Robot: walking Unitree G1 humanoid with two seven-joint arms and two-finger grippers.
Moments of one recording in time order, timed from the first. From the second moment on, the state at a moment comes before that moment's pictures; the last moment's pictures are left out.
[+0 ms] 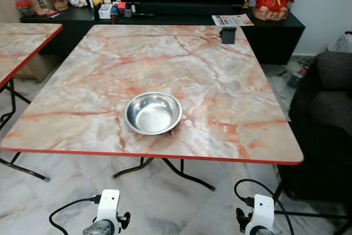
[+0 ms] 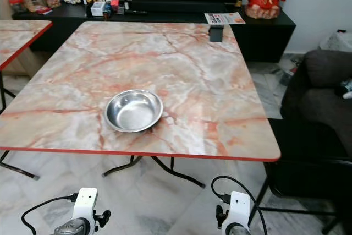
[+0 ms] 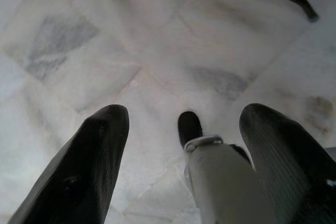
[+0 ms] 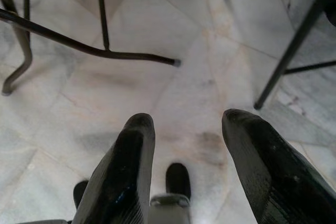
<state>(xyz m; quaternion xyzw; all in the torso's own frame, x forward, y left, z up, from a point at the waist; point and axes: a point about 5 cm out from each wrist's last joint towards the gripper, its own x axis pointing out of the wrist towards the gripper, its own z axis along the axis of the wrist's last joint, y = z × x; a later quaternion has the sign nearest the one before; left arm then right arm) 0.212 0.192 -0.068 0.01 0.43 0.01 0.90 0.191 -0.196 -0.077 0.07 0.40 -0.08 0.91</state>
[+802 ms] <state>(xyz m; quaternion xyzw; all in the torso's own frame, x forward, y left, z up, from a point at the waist) 0.210 0.207 -0.067 -0.01 0.42 0.06 0.91 0.193 -0.186 -0.078 0.08 0.41 -0.07 0.91</state>
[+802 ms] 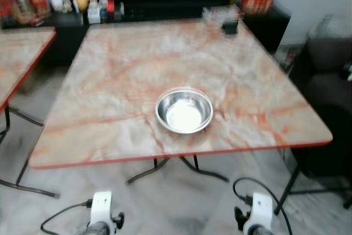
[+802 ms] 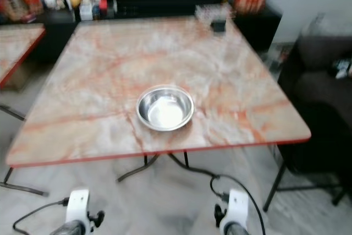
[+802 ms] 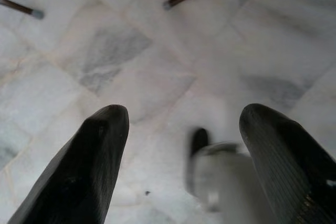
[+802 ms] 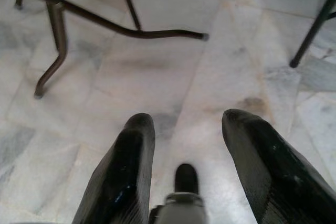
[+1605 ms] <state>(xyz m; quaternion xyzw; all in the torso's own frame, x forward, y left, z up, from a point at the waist) 0.206 0.204 -0.069 -0.02 0.42 0.07 0.90 0.190 -0.191 -0.079 0.07 0.41 -0.07 0.90</state>
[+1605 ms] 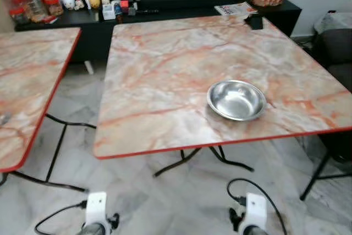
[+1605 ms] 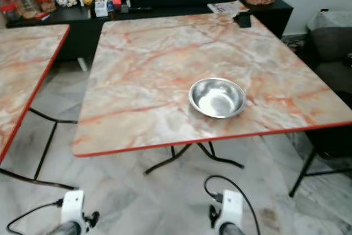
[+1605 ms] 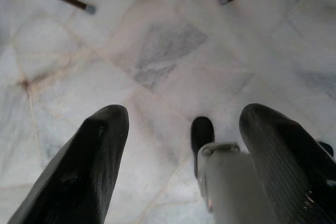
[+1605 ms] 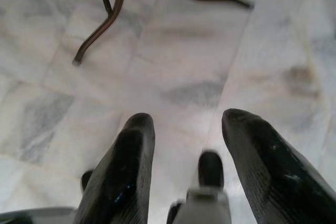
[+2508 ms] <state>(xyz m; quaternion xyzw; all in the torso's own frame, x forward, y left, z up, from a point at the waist) 0.200 0.206 -0.072 -0.01 0.43 0.07 0.90 0.189 -0.181 -0.081 0.07 0.42 -0.06 0.90</state>
